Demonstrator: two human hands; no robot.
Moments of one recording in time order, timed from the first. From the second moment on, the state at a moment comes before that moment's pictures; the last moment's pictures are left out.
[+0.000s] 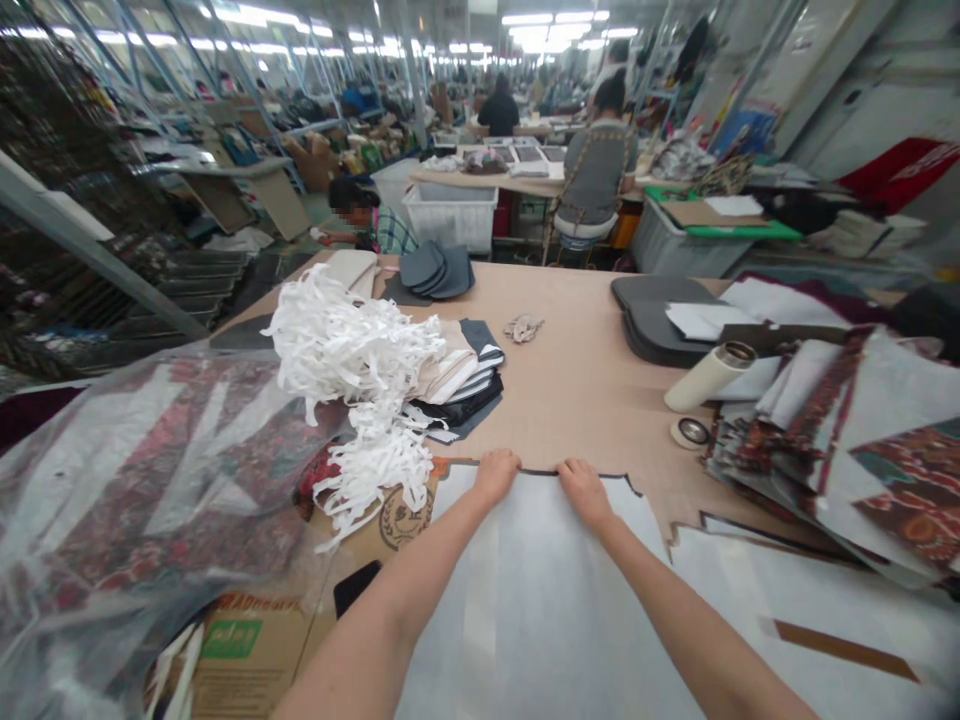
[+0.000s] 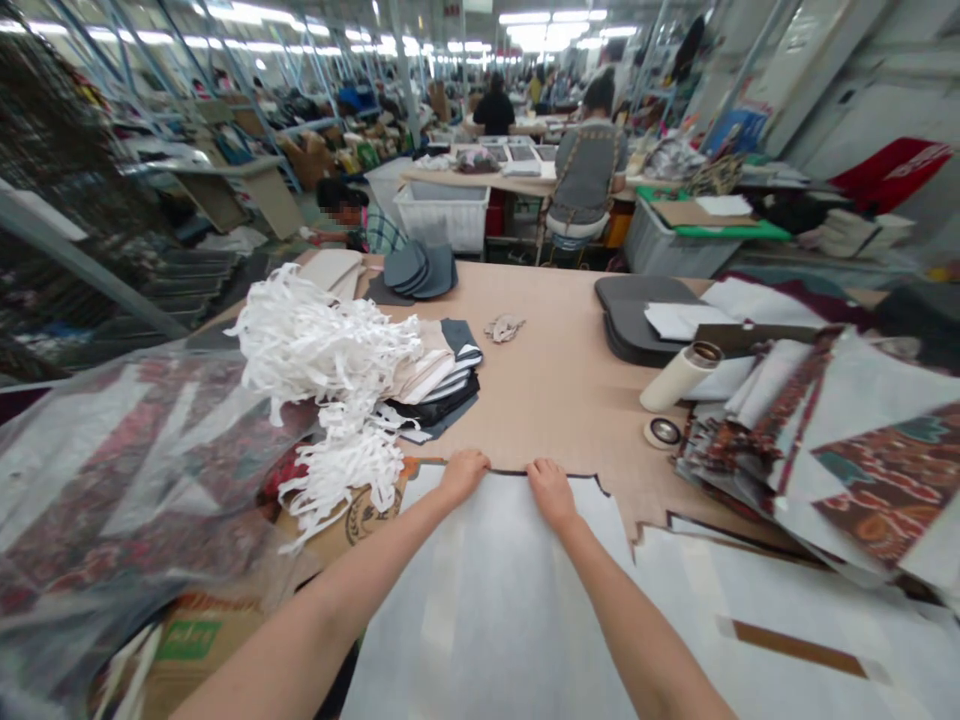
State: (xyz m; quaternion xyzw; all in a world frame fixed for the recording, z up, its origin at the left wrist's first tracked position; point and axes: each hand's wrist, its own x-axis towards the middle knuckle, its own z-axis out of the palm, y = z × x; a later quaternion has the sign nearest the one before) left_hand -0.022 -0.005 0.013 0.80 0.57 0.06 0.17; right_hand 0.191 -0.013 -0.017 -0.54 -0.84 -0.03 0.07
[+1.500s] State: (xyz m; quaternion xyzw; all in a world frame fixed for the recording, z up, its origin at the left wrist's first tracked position) left_hand -0.100 -0.010 0.001 0.57 0.74 0.18 0.30; right_hand 0.068 0.016 -0.008 -0.60 -0.78 0.09 0.13
